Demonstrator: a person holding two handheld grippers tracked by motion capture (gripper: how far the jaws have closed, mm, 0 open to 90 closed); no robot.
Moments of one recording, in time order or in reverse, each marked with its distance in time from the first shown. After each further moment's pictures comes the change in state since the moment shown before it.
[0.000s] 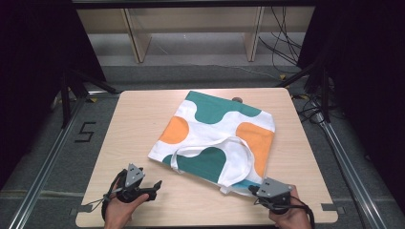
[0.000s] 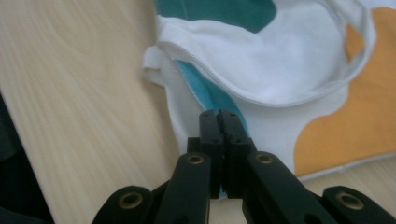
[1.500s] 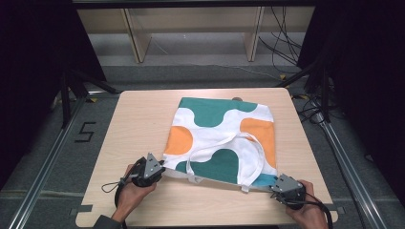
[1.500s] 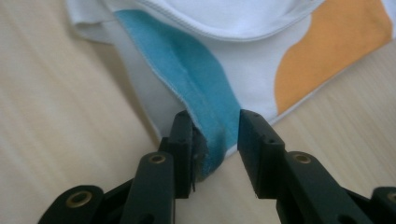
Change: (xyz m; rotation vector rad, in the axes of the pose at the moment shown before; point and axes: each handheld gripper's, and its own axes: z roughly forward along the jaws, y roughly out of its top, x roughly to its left) left arm -0.005 0.026 0.039 -0.006 -0.050 0.284; right arm -0.036 -0.039 0.003 0.184 -0.199 -0.067
